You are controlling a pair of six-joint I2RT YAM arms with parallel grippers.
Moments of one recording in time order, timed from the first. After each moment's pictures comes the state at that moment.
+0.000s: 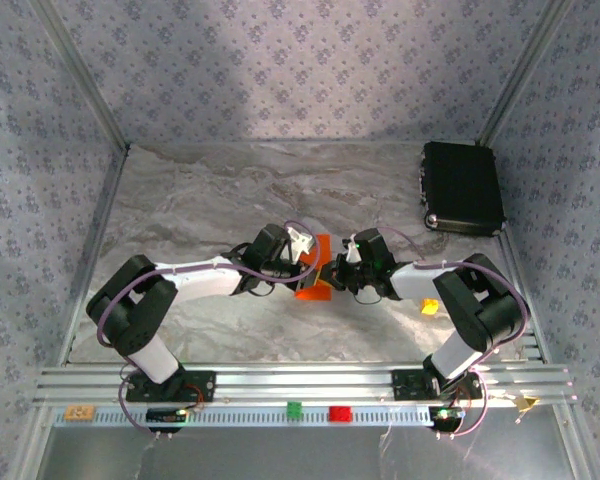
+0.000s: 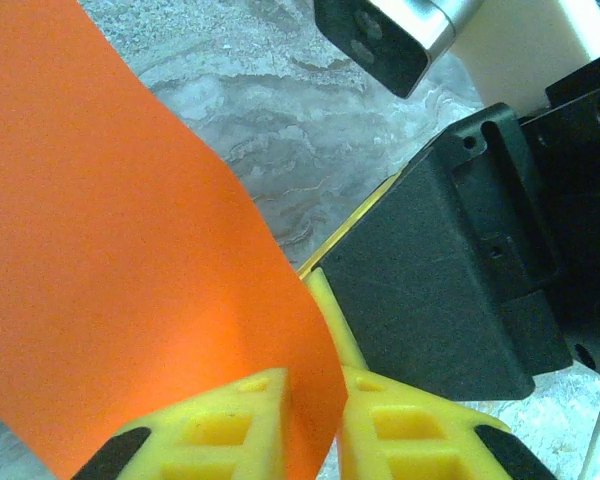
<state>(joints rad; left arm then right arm) -0.80 1.63 0.81 0.07 0.38 -0.38 0.54 1.60 0.57 0.29 -0.58 1.01</state>
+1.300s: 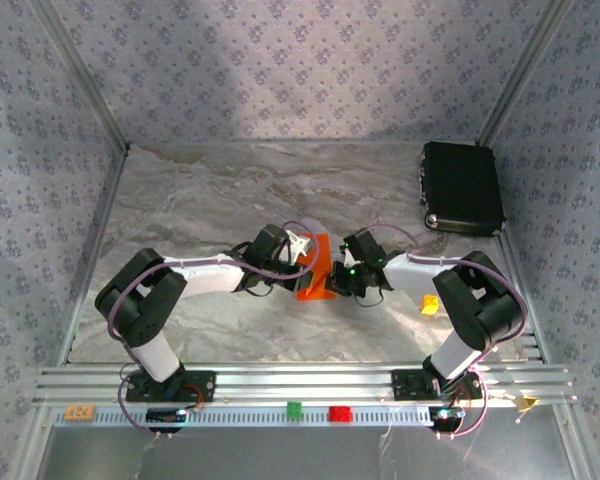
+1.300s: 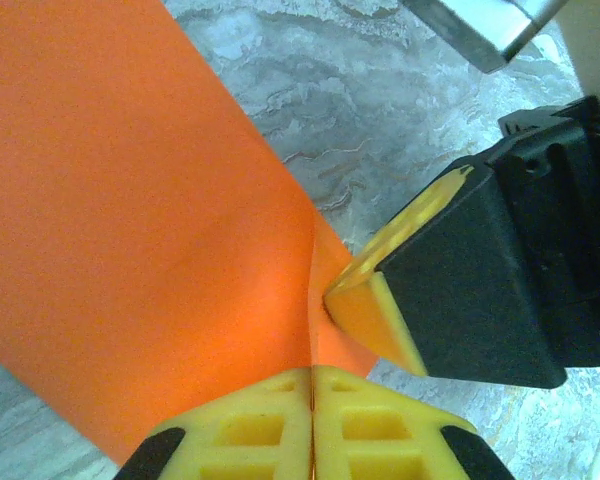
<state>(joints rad) -0.77 1.69 0.82 0.05 0.43 -0.41 0.57 1.61 0.70 -0.15 -0.42 0.78</state>
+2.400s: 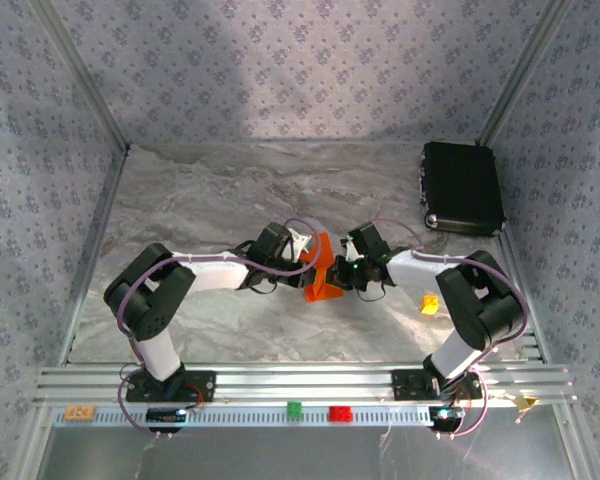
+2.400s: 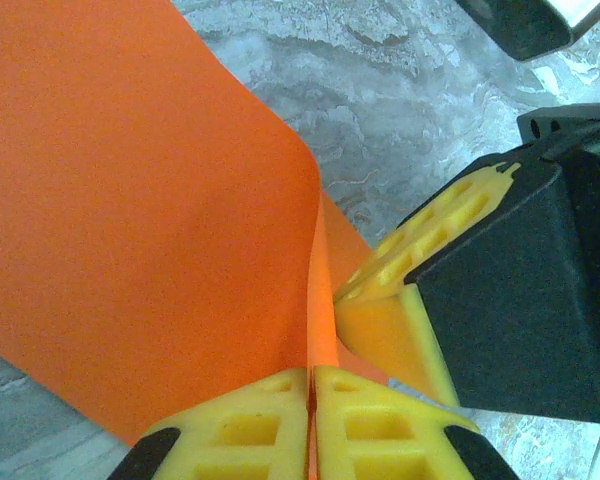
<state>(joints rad) -0.76 1.74 0.84 0.10 0.44 -0.46 0.53 1.61 0.72 -0.12 -0.48 0.75</state>
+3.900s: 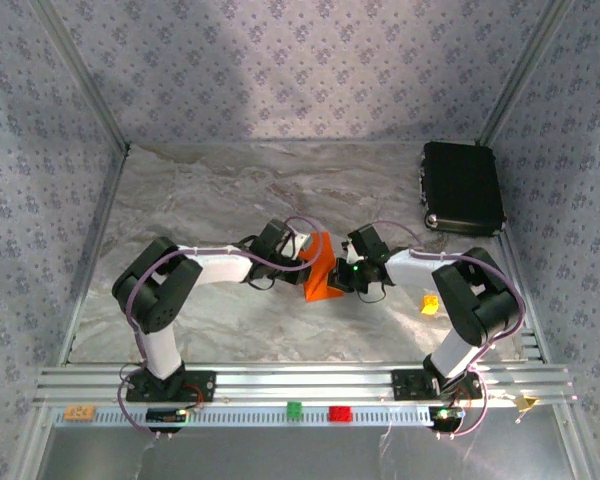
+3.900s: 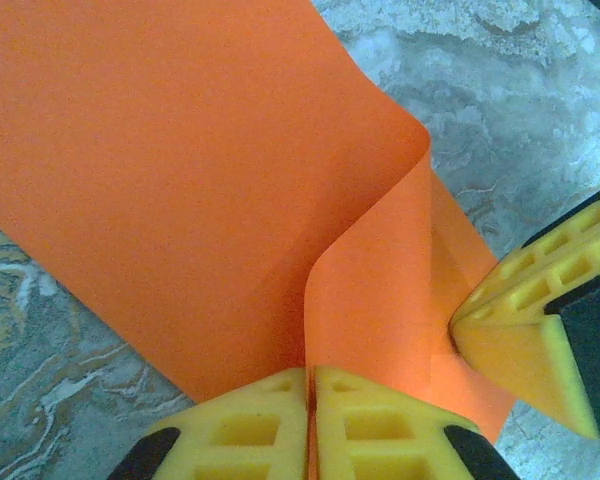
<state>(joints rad) -0.74 1.80 0.91 -0.01 0.34 -0.36 0.53 1.64 0.72 -0.14 -0.46 0.74</state>
